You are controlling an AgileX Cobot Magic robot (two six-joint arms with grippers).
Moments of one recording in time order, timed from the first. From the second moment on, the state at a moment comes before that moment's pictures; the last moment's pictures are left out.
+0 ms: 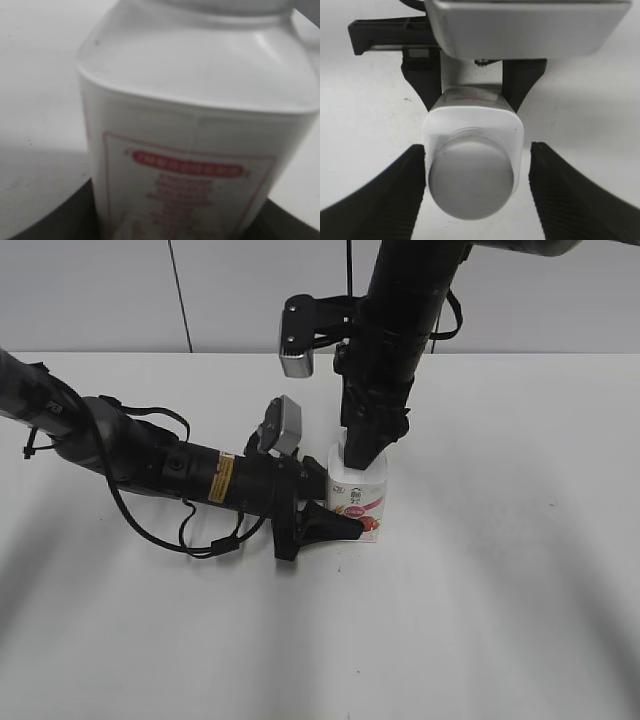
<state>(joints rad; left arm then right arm) -0.35 2.45 -1.37 1.56 -1.08 -0.74 0.53 2.15 -1.84 0.24 1.22 -1.19</state>
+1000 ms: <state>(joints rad) -0.35 2.45 -1.37 1.56 -1.08 -0.74 0.53 2.09 -1.84 0.24 1.22 -0.21</state>
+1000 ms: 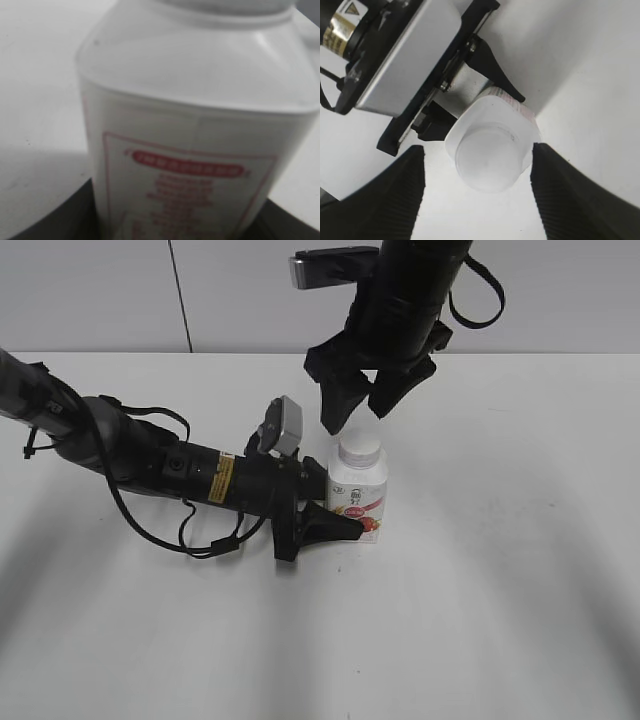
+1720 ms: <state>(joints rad) -0.35 2.45 -1.37 1.56 -1.08 -0.74 0.53 2.09 -1.84 0.21 1.22 0.22</state>
